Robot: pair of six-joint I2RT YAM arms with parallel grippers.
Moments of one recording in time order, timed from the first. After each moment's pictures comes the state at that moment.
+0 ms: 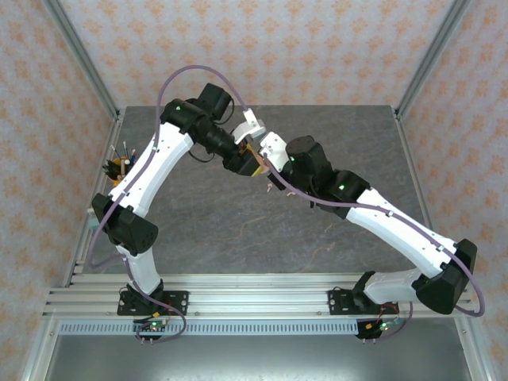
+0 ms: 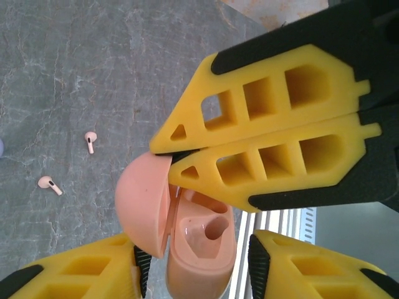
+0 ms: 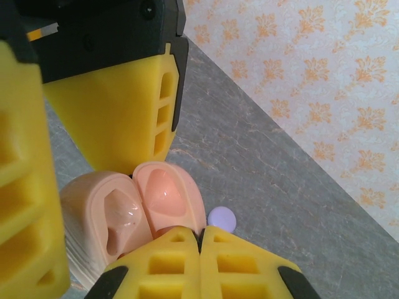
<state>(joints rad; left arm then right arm) -0.44 1.82 2.06 -1.37 0.79 0.45 0.82 1.28 1.28 -0.50 0.21 -0.30</state>
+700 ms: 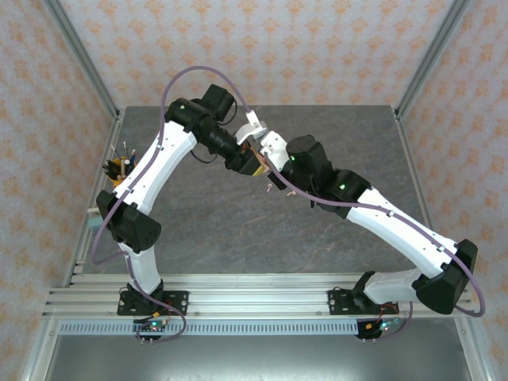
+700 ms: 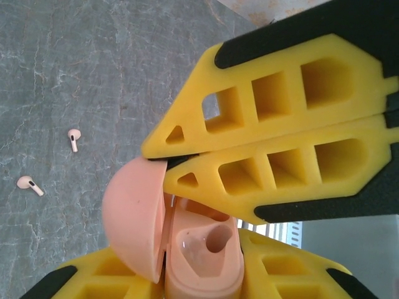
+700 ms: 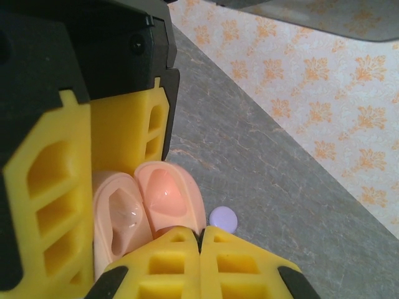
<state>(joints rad) -0.45 1.86 2.08 -1.41 0.82 0.46 0.82 1.28 1.29 -0.51 0.20 -0.29</state>
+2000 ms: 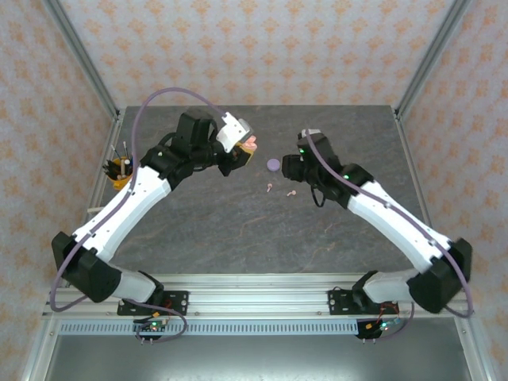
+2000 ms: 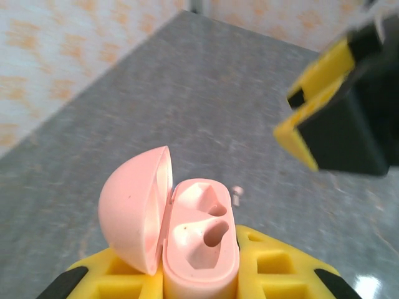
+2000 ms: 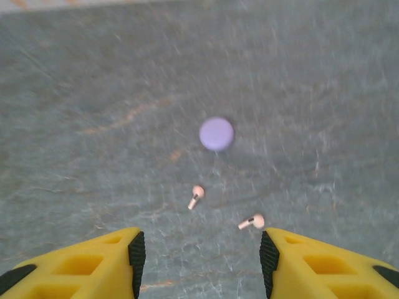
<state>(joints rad) -0.48 1.39 1.38 -0.52 0.31 0.24 0.64 1.35 1.24 -0.66 0.23 0.50</state>
